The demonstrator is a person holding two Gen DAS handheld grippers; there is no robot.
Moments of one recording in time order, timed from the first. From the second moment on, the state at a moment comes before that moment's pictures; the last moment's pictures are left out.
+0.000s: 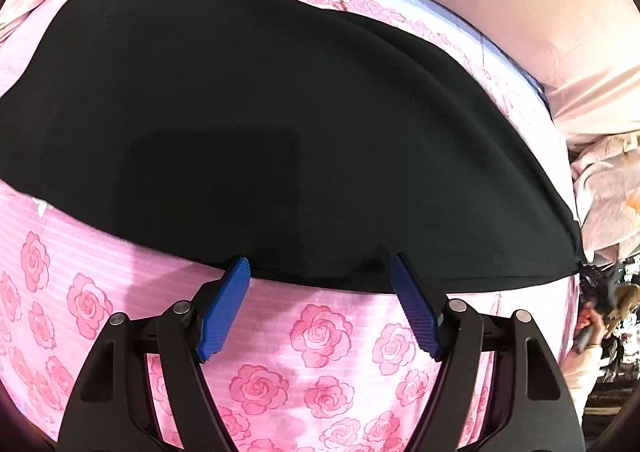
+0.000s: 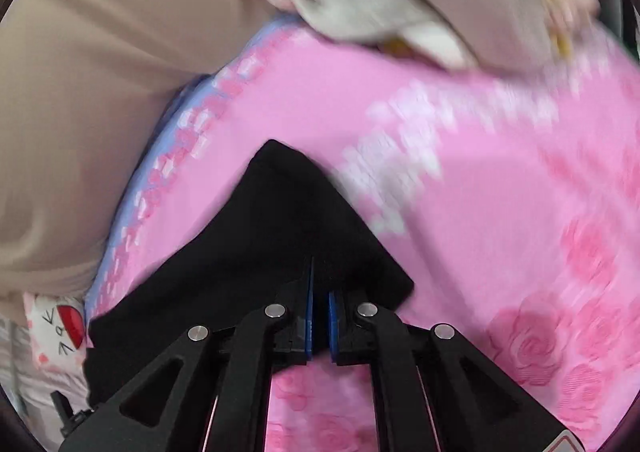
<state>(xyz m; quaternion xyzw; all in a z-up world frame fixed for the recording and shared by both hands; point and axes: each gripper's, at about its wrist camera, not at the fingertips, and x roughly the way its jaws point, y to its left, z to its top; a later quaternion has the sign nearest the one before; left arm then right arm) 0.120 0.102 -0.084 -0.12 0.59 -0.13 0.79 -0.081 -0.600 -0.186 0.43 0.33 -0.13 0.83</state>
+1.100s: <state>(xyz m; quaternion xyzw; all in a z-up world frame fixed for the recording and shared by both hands) 0.137 0.291 -0.062 -0.26 0.51 -0.08 0.81 0.010 -0.118 -0.120 0.05 0.42 0.17 0.89</state>
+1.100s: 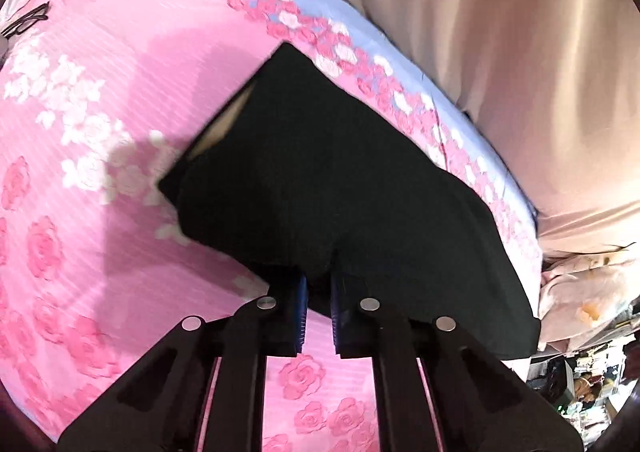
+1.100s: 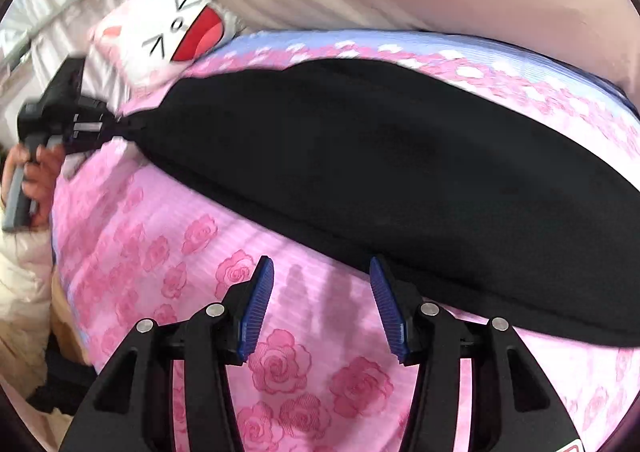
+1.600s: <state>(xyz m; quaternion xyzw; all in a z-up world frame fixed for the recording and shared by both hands) 0.096 0.217 -0.004 -0.15 0.44 -0.03 0.89 0.145 -0.119 -0.087 0.06 0.42 0.18 0.89</state>
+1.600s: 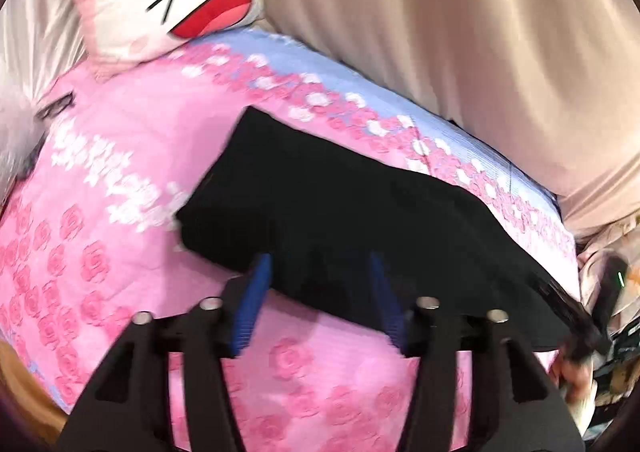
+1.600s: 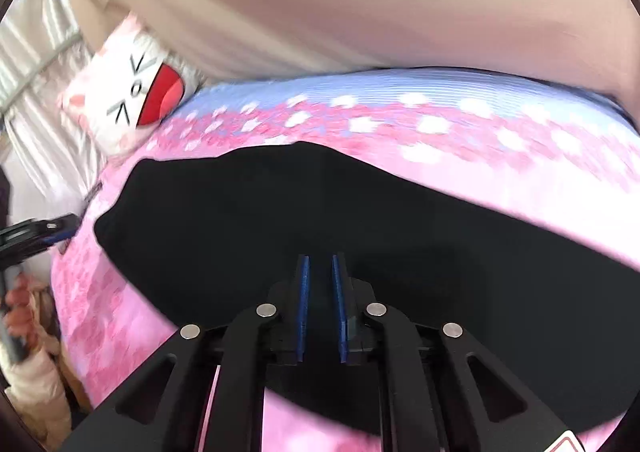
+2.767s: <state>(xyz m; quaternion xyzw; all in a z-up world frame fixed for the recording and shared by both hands) 0.097 0.023 -0.023 0.09 0.40 -0.02 0.91 0.002 -0.446 -0.131 0.25 0.36 -0.15 0.89</state>
